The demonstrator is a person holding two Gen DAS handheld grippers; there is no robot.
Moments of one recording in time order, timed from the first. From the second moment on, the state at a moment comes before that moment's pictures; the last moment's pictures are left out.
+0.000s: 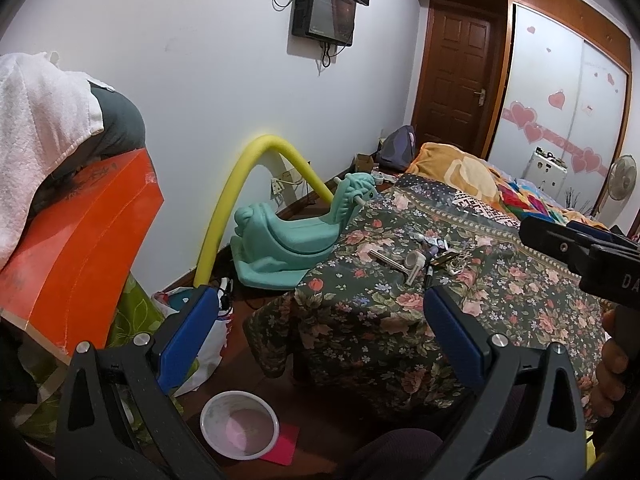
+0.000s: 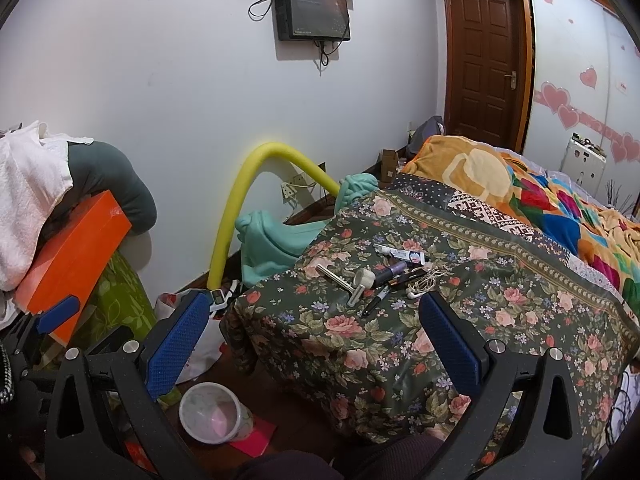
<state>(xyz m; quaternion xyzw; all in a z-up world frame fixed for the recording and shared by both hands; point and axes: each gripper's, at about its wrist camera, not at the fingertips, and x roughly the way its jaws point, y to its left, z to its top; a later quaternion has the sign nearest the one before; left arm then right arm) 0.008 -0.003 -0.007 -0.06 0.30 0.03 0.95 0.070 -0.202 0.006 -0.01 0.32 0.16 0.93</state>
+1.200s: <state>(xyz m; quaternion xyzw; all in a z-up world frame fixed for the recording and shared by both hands) 0.107 -0.051 -0.034 -0.06 0.34 0.00 0.94 0.139 -0.251 -0.045 0.01 0.38 0.15 0.91</state>
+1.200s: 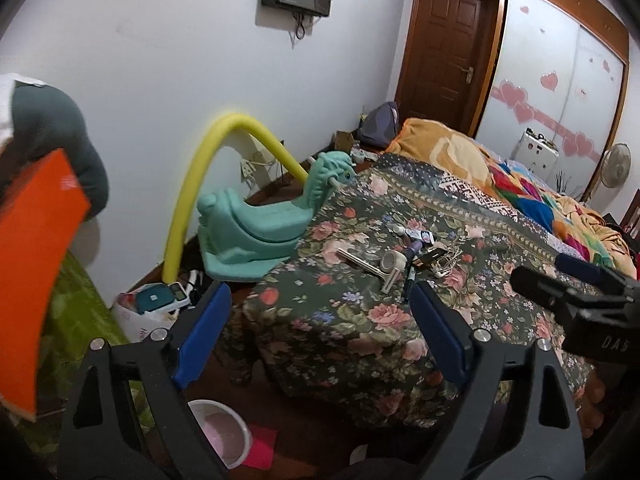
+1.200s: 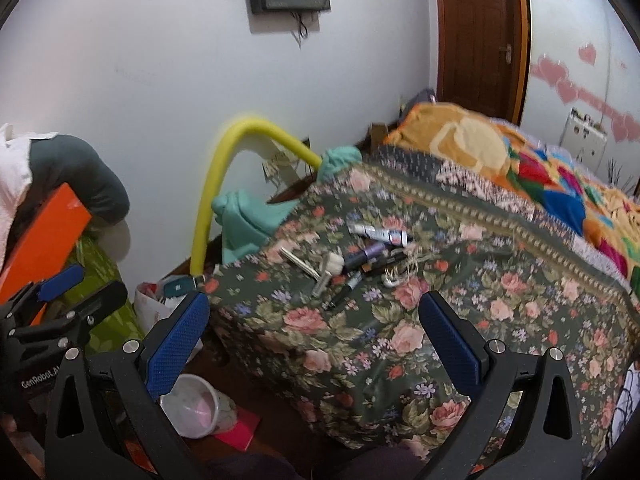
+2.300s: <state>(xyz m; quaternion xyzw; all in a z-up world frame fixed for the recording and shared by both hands) 0.280 -0.127 -0.187 -0.10 0.46 -0.02 0.88 0.328 -0.335 -0.202 0.09 0.52 0.15 0.84</state>
